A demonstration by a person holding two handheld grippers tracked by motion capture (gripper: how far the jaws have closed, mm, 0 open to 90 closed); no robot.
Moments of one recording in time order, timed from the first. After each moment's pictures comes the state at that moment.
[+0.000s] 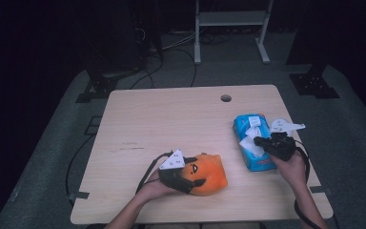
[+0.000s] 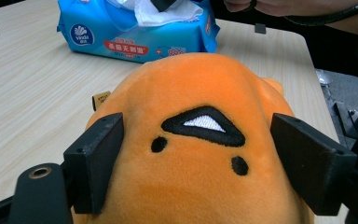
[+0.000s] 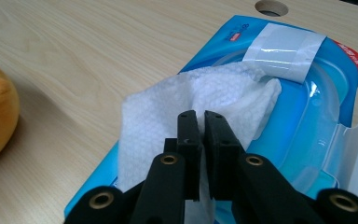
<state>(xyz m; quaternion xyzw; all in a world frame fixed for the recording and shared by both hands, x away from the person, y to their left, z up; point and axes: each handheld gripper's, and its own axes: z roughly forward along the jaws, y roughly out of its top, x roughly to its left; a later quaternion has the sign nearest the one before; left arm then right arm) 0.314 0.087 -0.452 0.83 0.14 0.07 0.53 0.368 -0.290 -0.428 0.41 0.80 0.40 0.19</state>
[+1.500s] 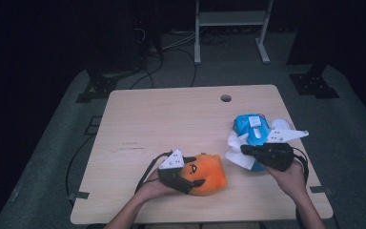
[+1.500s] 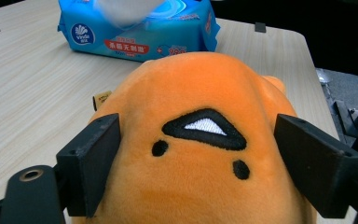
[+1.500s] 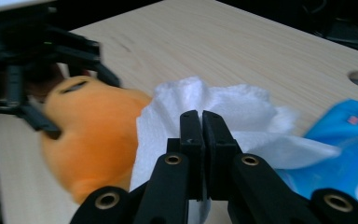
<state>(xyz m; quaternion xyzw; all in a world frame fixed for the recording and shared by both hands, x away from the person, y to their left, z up) 0.315 0.089 -0.451 0.83 0.14 0.06 0.53 0.309 -0.248 -0.374 0.29 0.81 0.48 0.14</state>
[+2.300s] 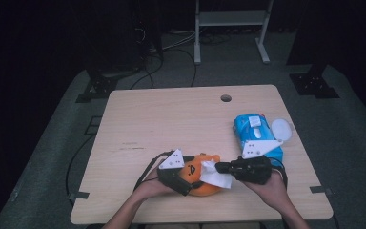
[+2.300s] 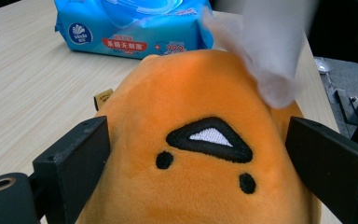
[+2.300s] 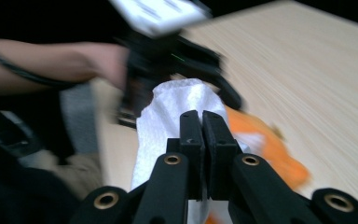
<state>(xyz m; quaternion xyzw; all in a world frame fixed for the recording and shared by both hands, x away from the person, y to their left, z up) 0.315 0.090 -0.448 0.85 0.12 0.07 0.52 0.282 -0.186 -0.370 0.21 0.84 0.51 0.05</state>
